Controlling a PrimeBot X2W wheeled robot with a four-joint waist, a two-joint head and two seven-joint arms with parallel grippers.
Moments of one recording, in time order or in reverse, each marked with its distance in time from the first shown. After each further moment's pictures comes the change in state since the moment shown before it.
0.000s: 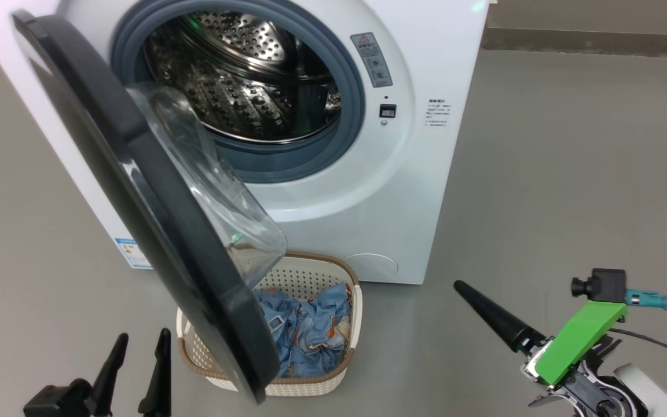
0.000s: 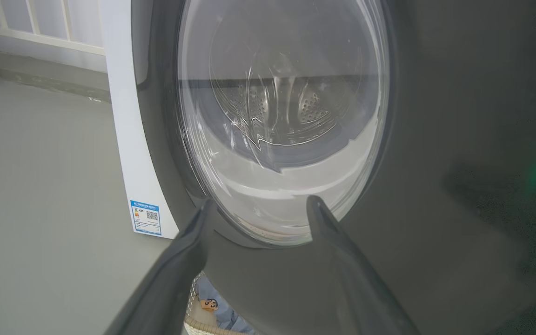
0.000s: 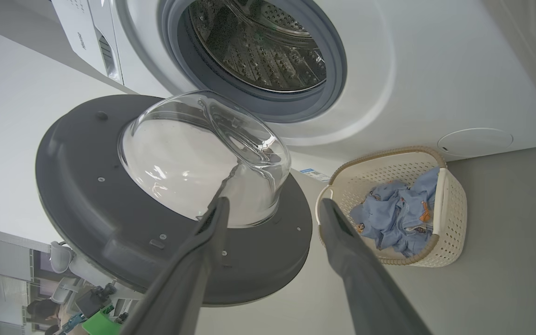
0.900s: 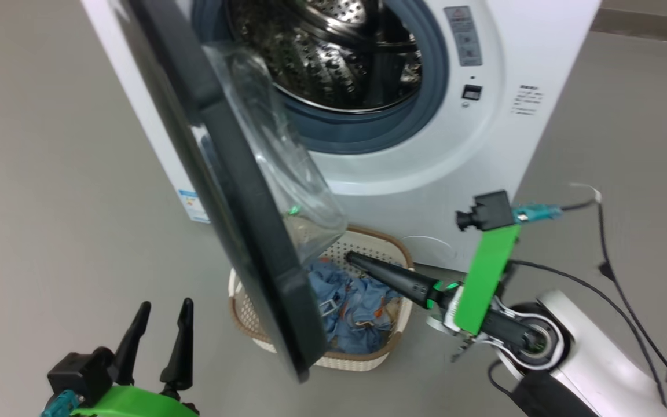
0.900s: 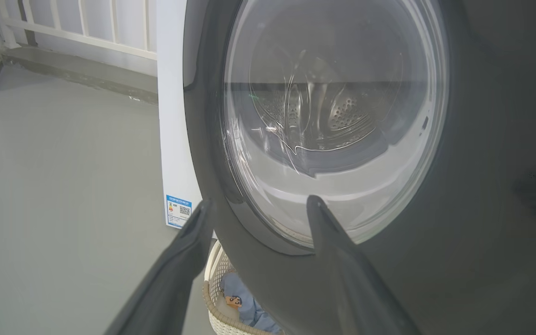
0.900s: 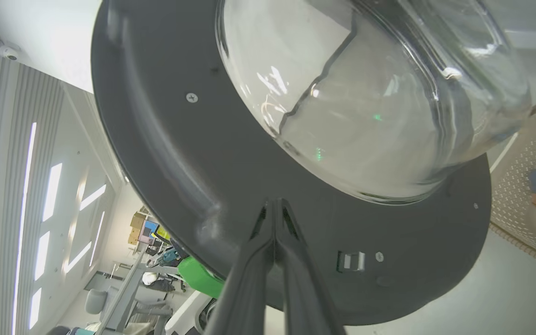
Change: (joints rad) left arm -0.093 -0.040 -0.041 0.029 0.014 0.000 0.000; right arm -0.256 0.204 0.053 0.000 0.029 0.000 0.334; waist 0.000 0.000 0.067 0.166
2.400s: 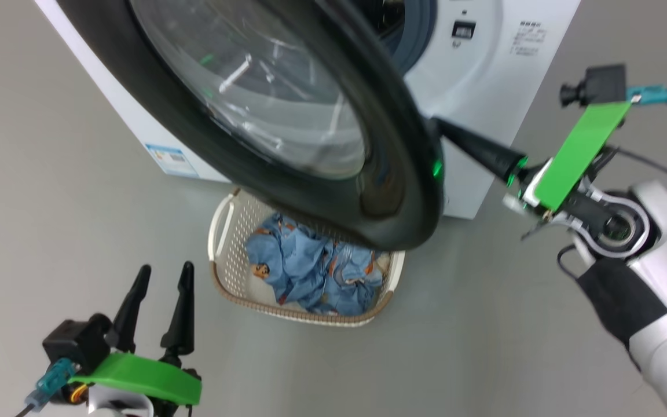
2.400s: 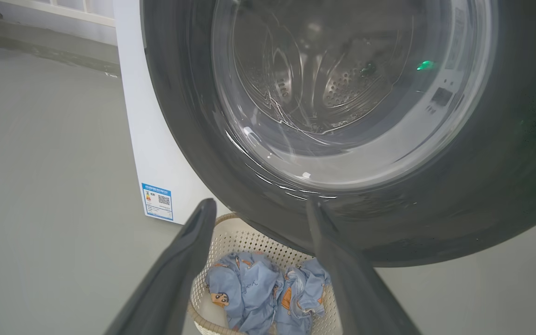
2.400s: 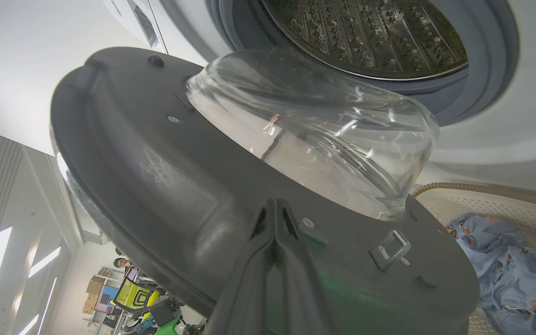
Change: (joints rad) left arm -0.093 -0.003 -0.007 0.002 -0.019 0.000 0.000; right arm -0.249 -0.132 -0.124 0.134 0.034 0.000 -0.021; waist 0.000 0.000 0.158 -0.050
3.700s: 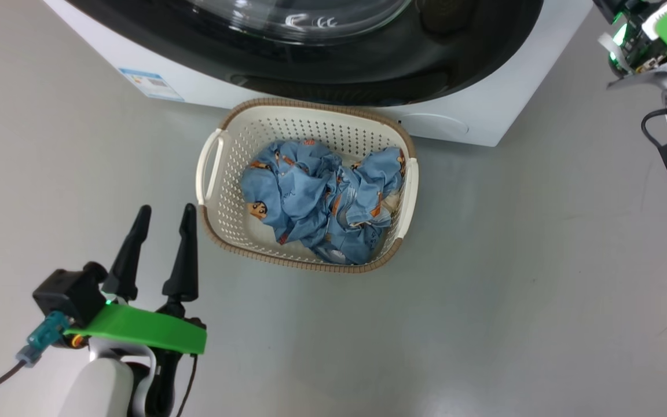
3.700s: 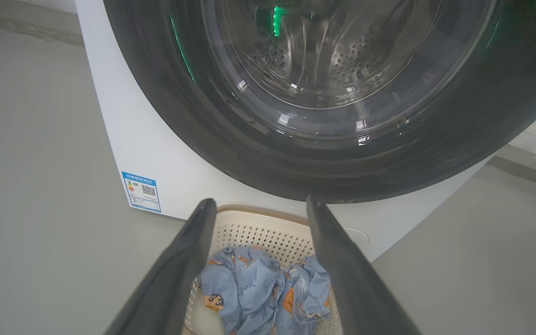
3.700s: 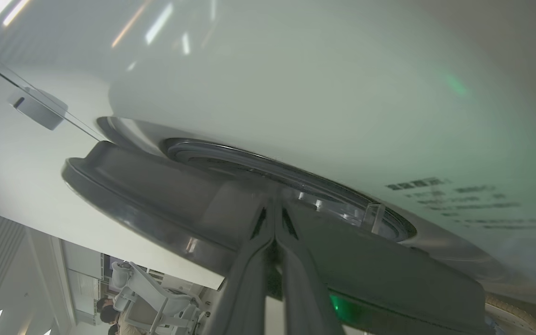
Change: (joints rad) left arm -0.124 -0.009 -0.009 -0.028 -0.012 0.000 0.000; right arm -0.297 -0.050 -0.128 0.134 0.038 0.000 -0.076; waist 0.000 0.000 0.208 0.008
